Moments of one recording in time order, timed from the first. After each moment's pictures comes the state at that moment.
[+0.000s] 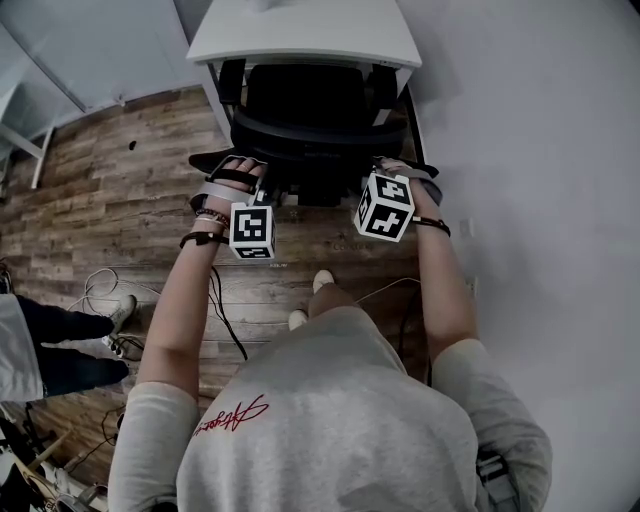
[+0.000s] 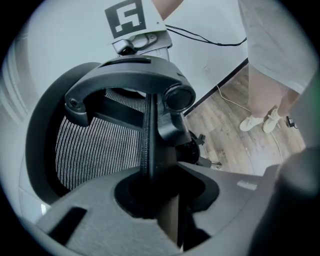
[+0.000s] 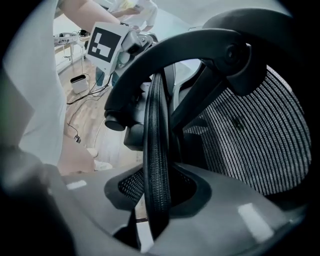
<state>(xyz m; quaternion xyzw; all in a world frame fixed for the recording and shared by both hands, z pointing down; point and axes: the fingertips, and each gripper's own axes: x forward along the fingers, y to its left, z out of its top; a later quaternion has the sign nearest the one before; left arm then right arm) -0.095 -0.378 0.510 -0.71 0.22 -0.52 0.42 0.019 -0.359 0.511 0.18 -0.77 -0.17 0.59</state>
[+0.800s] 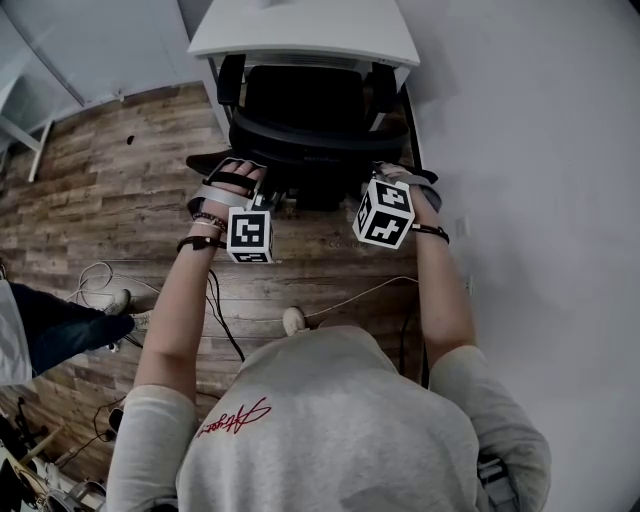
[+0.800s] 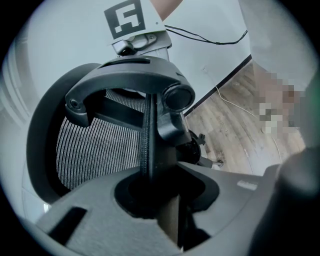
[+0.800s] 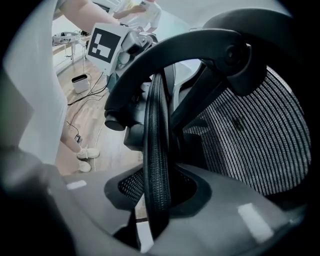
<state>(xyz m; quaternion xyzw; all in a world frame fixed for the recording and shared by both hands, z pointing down) -0.092 -0.349 0.508 -0.71 0.22 -0.52 0.42 0.022 -0.330 0.511 0.18 -0.77 -0.17 0.58</state>
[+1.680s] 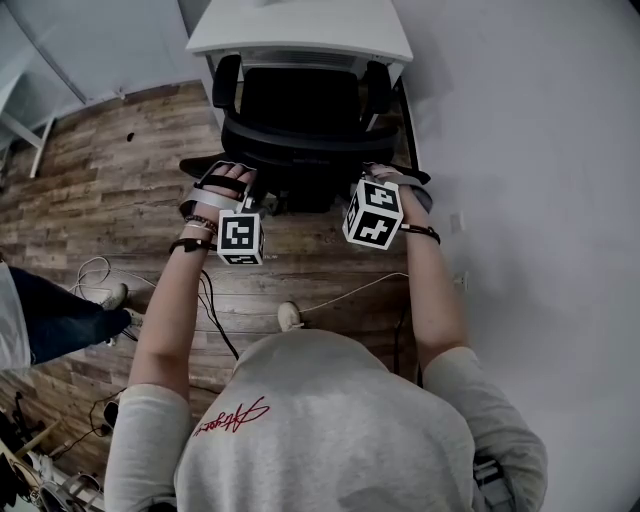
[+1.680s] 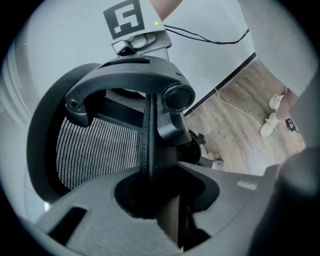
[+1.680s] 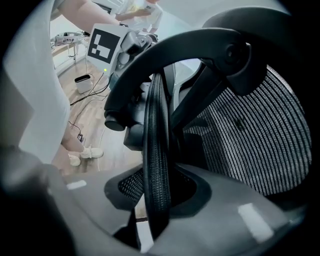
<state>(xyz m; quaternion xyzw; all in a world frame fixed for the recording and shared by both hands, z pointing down) -0.086 -0.312 0.510 -0.71 0.23 -0.52 0.42 0.029 -0.294 0.512 0.17 -0.77 -0.17 0.58</state>
